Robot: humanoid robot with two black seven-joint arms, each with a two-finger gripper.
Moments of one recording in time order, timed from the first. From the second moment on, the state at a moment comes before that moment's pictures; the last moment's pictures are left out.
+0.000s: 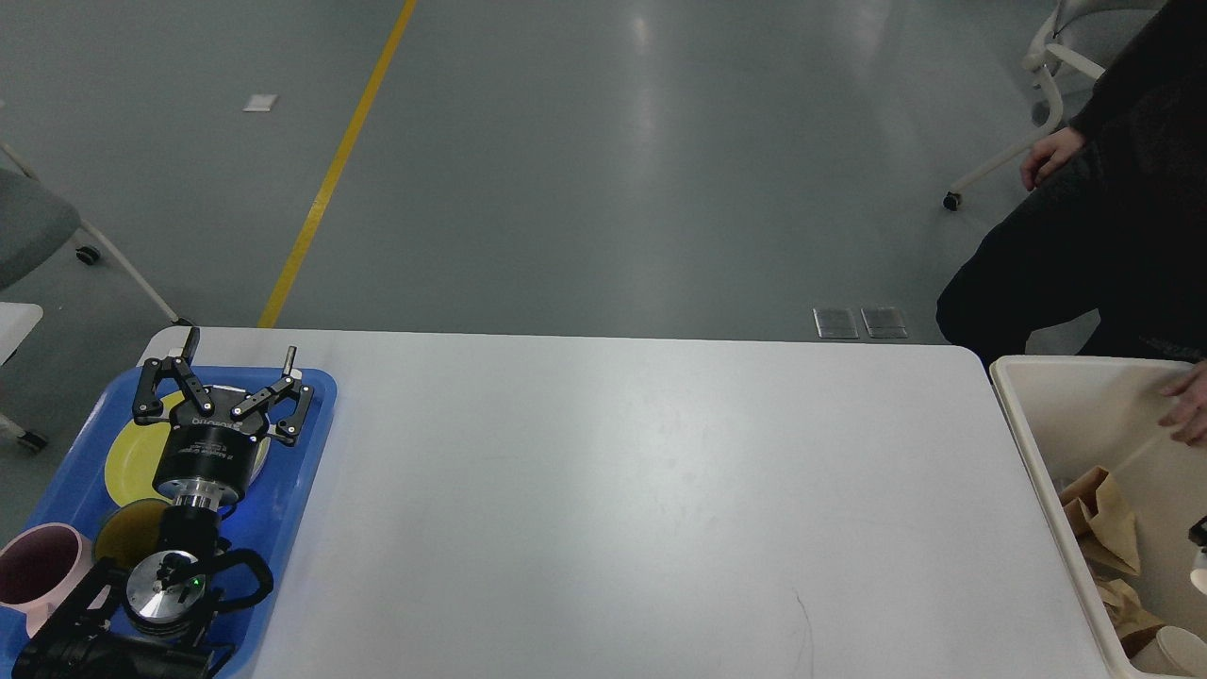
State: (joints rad) left arm -0.28 0.14 -1.48 -0.73 0.01 -0.61 -0.14; right arm 0.59 -0.54 -0.92 0.12 0.17 0.18 0.01
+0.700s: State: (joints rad) left arm -0.28 0.14 -1.48 -0.73 0.01 -0.61 -0.14; right arm 0.44 -0.41 -0.84 -0.01 0.18 -0.05 0.01
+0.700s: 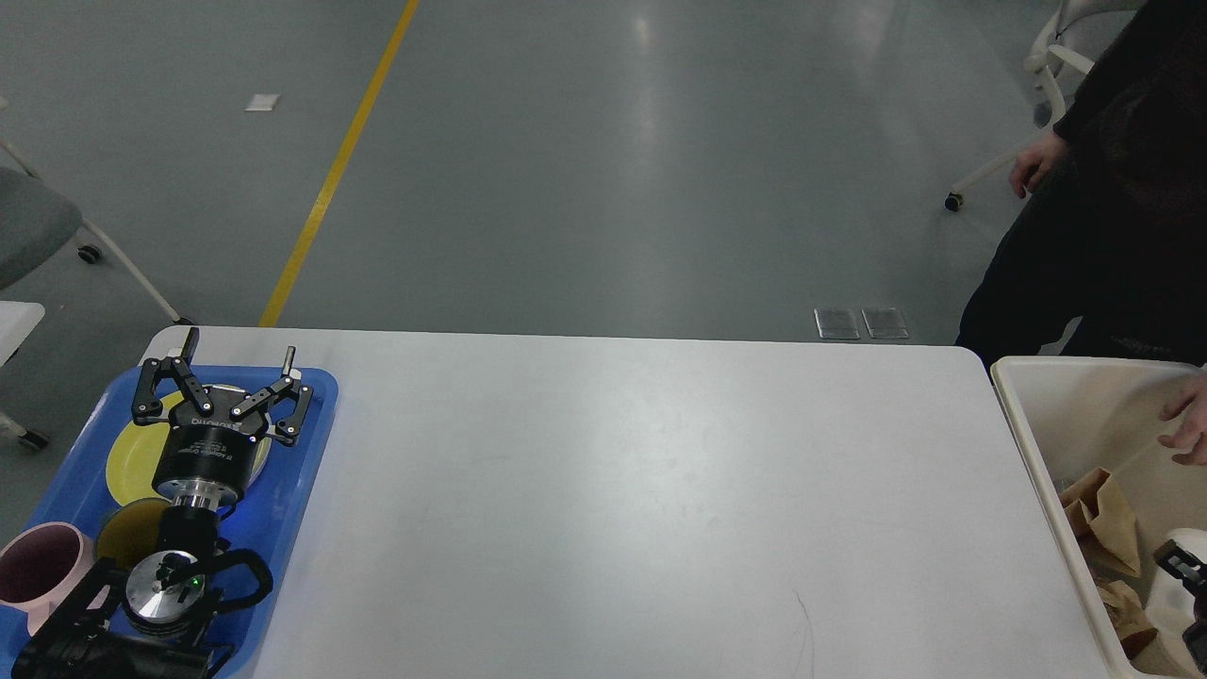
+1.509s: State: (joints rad) left arm -0.28 0.14 -1.48 -0.73 0.01 -0.61 -0.14; right arm 0.70 -0.66 0.48 0.48 0.18 -0.04 0.03
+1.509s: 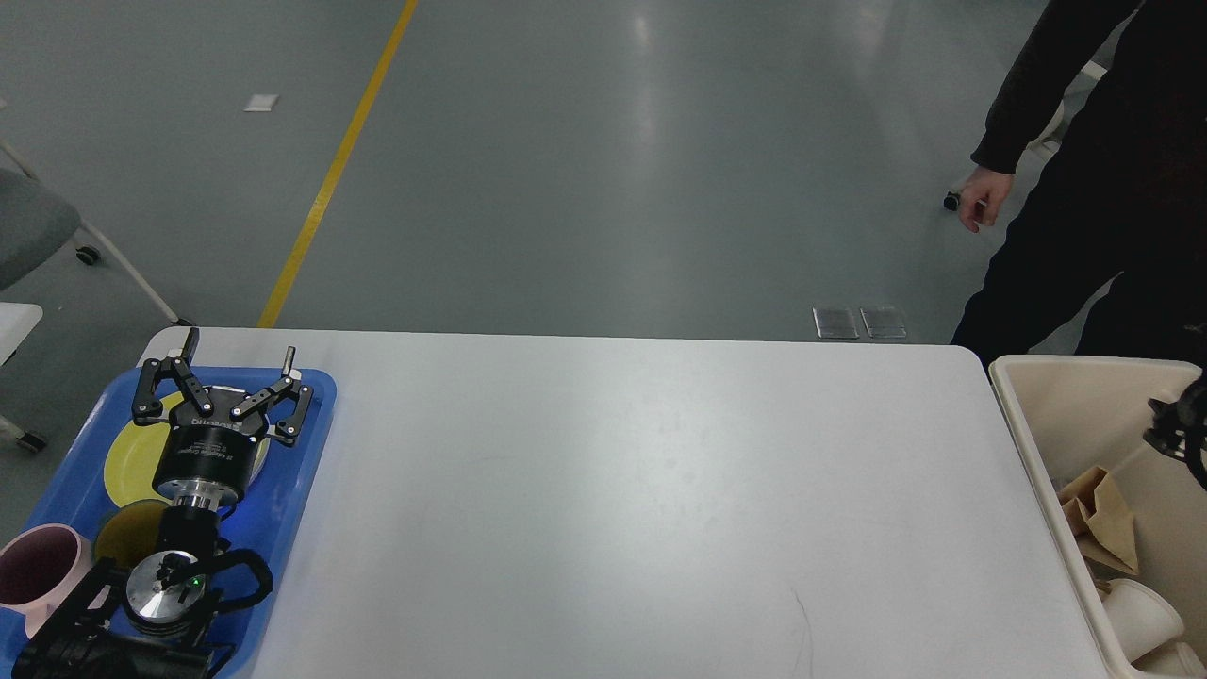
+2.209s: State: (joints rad) left arm -0.28 0.14 -1.48 -0.73 0.01 -0.61 -0.14; right arm 0.36 -0.43 0.84 0.95 -0.04 0.11 0.51
